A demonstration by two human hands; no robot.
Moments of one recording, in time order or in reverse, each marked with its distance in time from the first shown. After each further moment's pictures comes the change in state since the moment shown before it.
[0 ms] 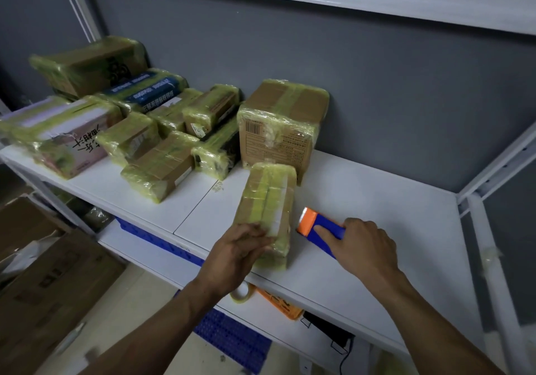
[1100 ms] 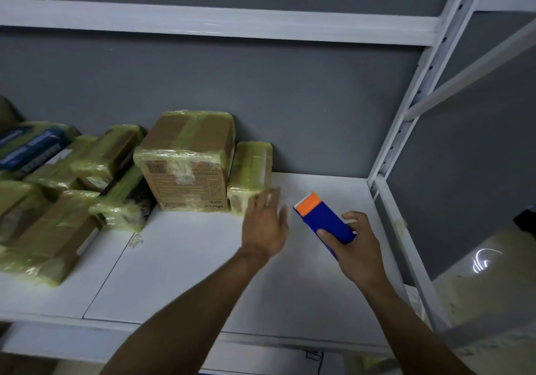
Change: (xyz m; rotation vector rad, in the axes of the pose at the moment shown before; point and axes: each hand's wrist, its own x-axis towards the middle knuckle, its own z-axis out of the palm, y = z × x) left_hand 0.186 0.099 0.148 0.168 -0.235 -0.195; right_hand -0.008 0.120 -0.006 0.899 0.387 0.306
